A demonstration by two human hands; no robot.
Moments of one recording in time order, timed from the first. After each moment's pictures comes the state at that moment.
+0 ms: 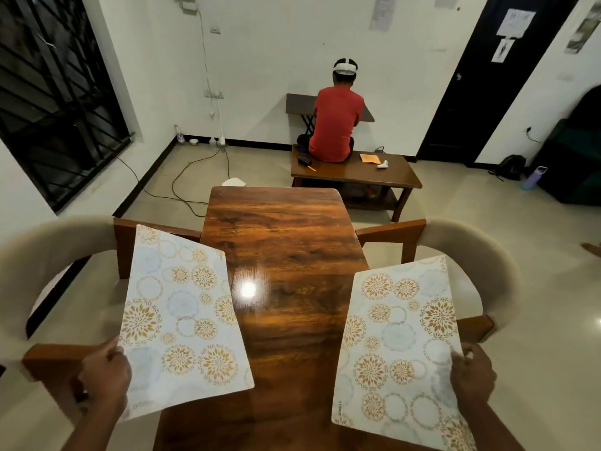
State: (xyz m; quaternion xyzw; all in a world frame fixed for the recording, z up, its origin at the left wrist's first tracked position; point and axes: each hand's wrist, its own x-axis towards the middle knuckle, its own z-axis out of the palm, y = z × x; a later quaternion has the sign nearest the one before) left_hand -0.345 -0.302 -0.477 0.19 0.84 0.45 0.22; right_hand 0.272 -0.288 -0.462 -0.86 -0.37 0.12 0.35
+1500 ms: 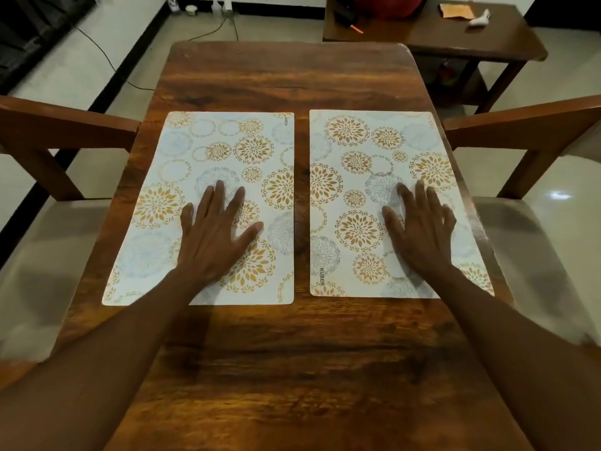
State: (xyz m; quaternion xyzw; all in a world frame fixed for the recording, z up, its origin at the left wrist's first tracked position) left_hand -0.206 0.043 -0.747 0.68 0.72 0.09 0.07; right_hand 0.178 0.103 -0.758 -0.69 -0.71 0.06 0.15
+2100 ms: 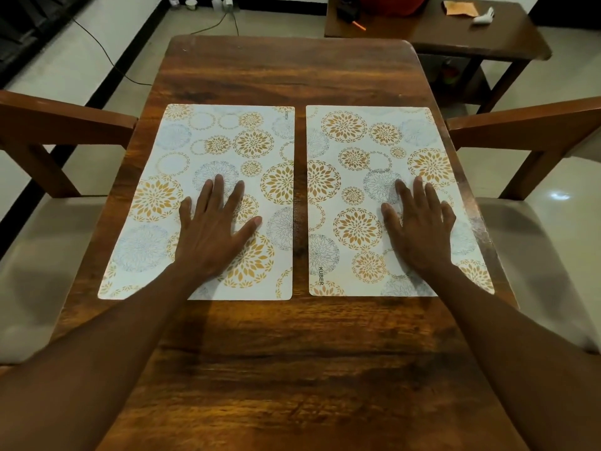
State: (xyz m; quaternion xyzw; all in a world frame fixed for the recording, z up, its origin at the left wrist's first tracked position) left_hand -0.211 0.055 -0.749 0.69 0.72 0.08 0.07; right_hand 0.173 0.114 -0.761 -0.68 -0.72 0.04 0.14
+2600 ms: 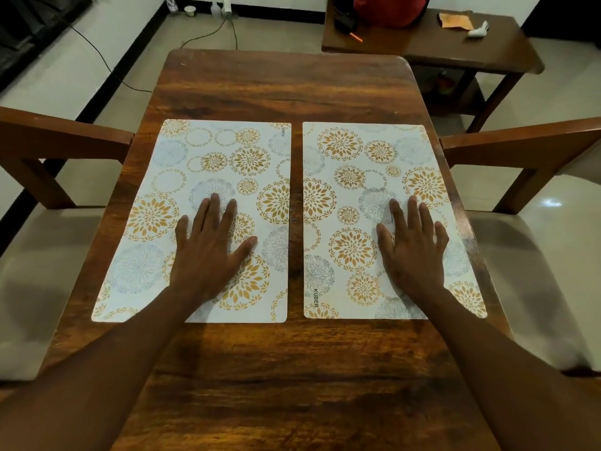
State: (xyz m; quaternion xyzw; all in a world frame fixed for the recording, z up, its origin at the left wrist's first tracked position) left_hand -0.208 0.057 -0.749 0.69 0.72 0.06 0.06; right_hand 0.173 0.115 -0.769 -0.69 -0.72 0.03 0.11
